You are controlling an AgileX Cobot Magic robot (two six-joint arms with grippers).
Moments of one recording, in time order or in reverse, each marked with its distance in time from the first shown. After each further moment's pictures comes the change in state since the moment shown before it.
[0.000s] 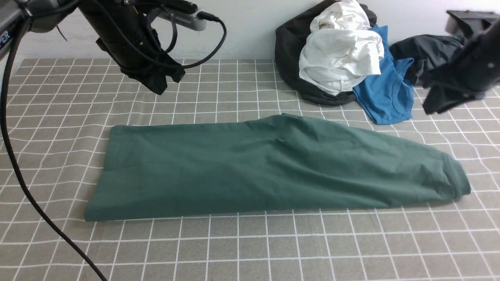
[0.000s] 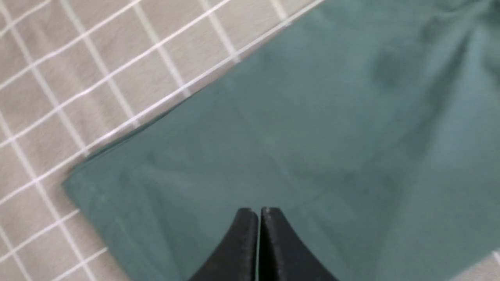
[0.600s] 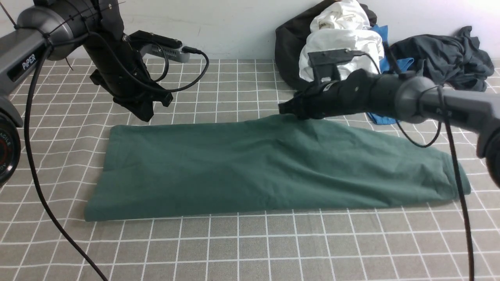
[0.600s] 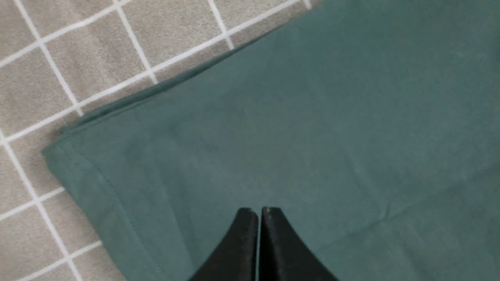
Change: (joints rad) right arm 0.377 0.397 -0.123 0.225 -0.850 -0.008; left arm 0.101 0.167 -0.018 0.001 -0.029 -0.045
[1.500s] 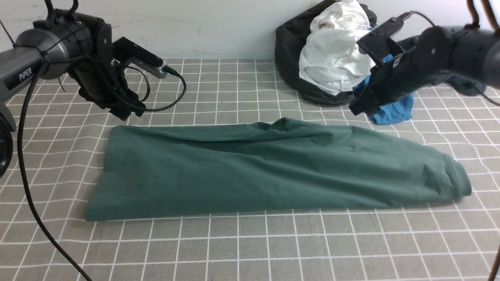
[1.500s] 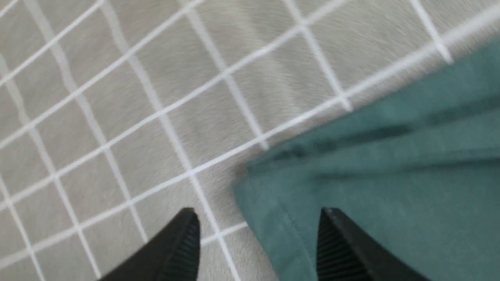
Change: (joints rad) right arm -0.120 -0.241 0.120 -0.320 0.300 -0.212; left arm 0.039 0.004 0.118 0.295 -0.290 -0.061
